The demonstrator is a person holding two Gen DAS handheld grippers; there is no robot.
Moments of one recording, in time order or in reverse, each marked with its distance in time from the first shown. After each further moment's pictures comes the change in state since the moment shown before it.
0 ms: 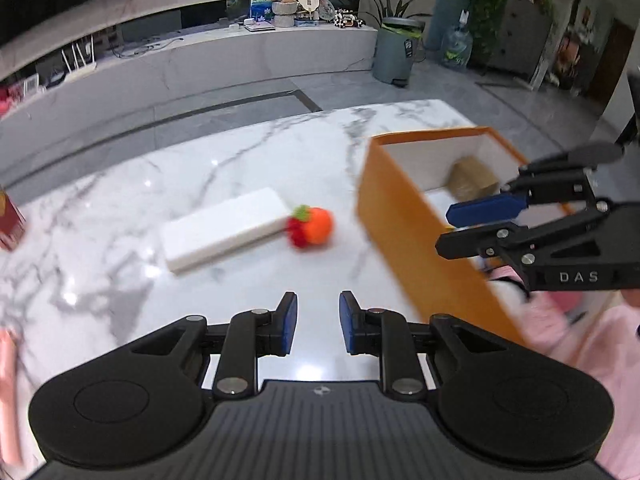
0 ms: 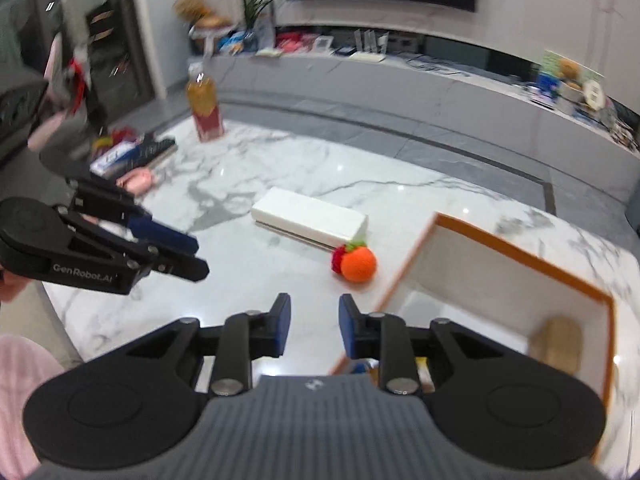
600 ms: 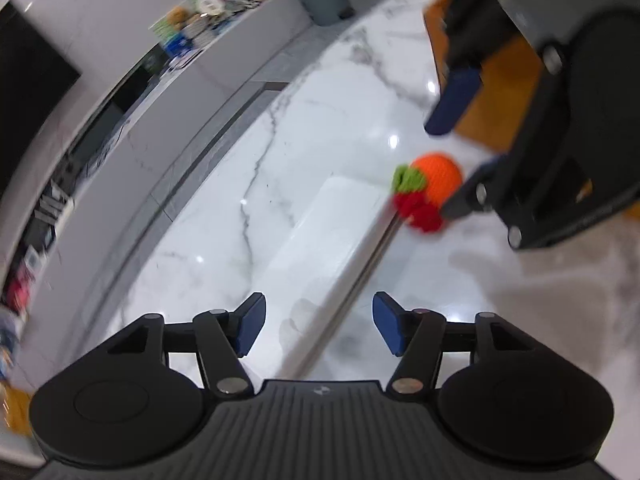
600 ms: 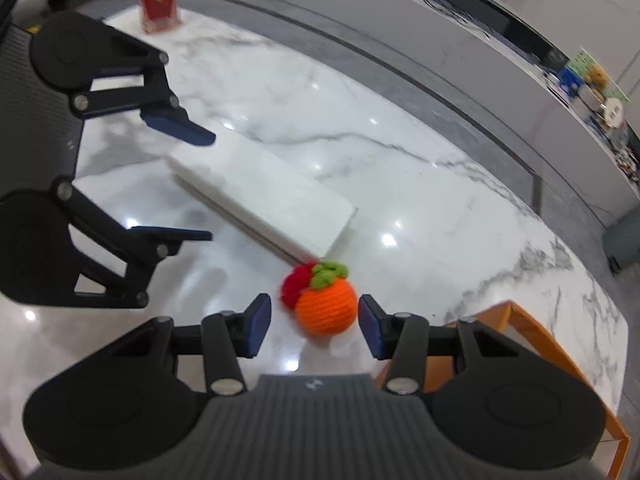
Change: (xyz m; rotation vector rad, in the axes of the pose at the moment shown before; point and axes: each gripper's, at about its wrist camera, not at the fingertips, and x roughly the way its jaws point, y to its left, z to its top) left arm 0.142 0.032 0.017 0.644 0.070 0.205; right arm 0.177 -0.001 0.053 -0.181 0.284 -0.179
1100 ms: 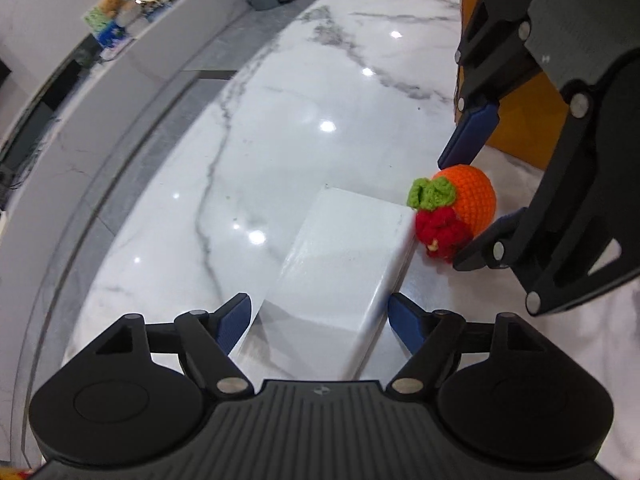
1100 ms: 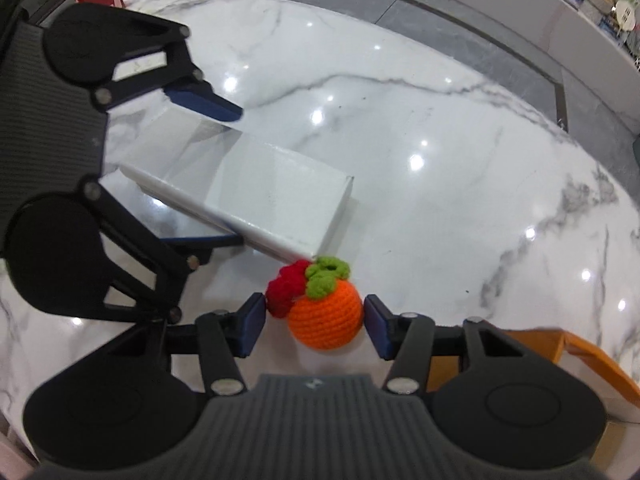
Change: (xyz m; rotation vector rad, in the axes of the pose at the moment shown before) left arm 0.057 0.039 0.024 0.040 0.040 -0.238; right arm 0.049 -0.028 0.026 0.185 0.209 0.128
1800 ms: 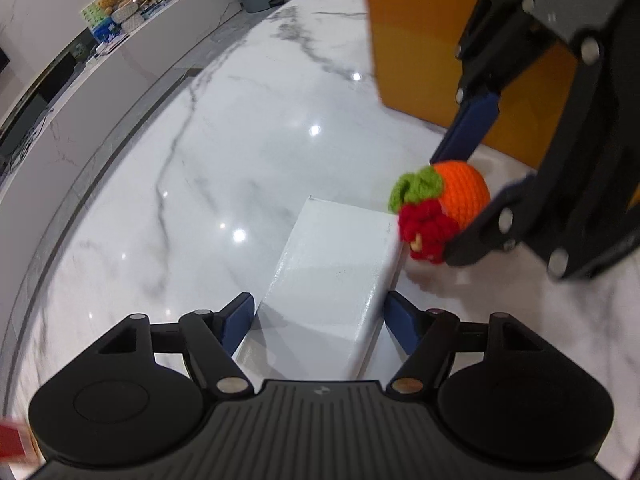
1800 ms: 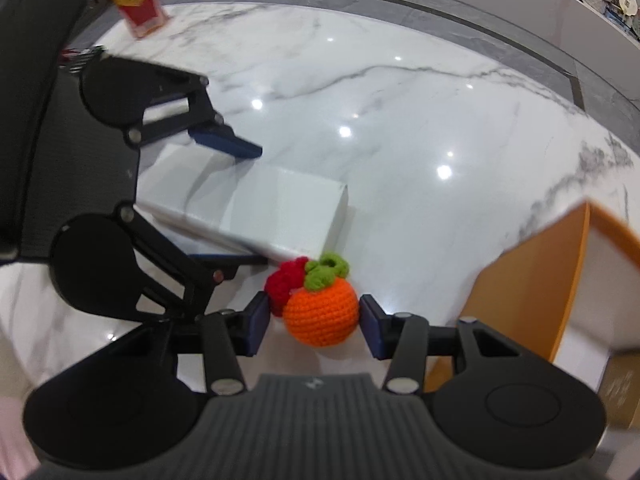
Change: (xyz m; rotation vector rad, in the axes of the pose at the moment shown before) left arm -0.039 -0.054 -0.044 -0.046 -0.018 -0.030; right arm -0.032 0.028 -0.056 0.053 -0.082 0.104
